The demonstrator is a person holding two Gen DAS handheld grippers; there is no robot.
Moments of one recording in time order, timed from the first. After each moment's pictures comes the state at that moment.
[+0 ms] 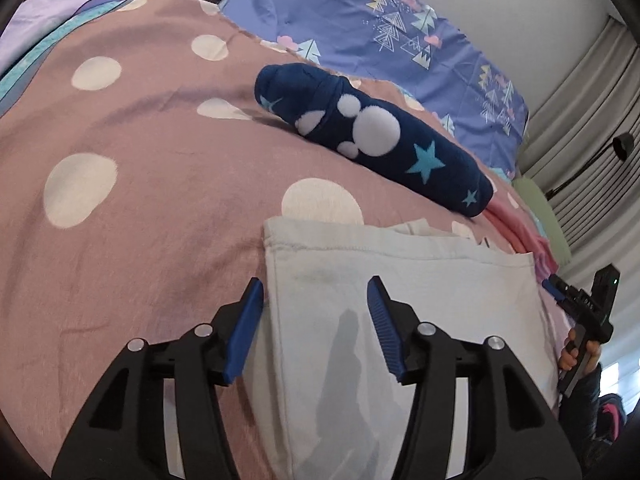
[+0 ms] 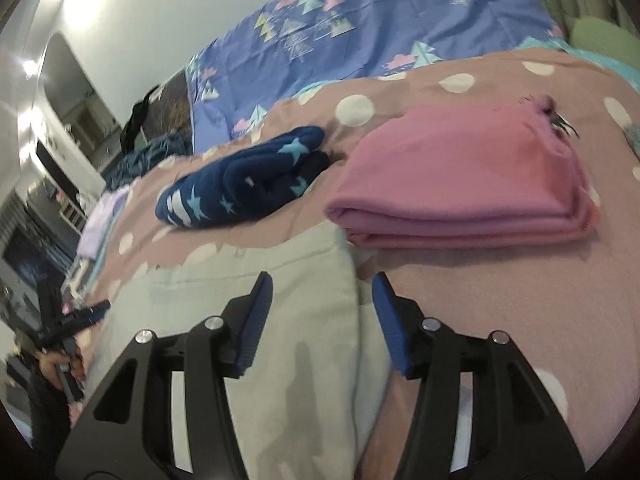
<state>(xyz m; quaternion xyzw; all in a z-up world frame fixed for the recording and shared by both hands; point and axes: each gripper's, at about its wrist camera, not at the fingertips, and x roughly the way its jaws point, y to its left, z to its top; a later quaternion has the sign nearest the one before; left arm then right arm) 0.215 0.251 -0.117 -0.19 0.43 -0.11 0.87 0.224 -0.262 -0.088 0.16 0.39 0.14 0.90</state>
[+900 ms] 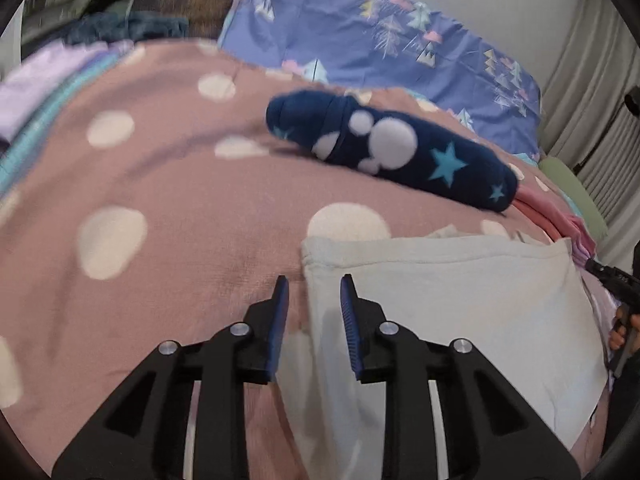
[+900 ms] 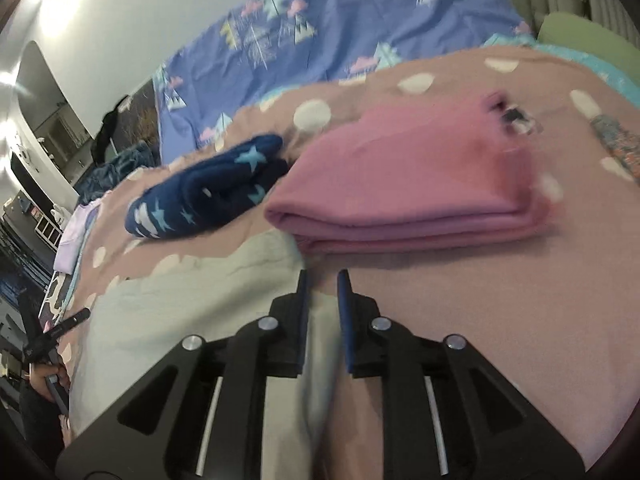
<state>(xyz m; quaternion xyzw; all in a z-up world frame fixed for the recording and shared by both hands) 0.203 0.240 -0.096 -0.10 0.40 -0.07 0.91 0.206 -0.300 -0.082 0.18 0.38 0.08 0.90</state>
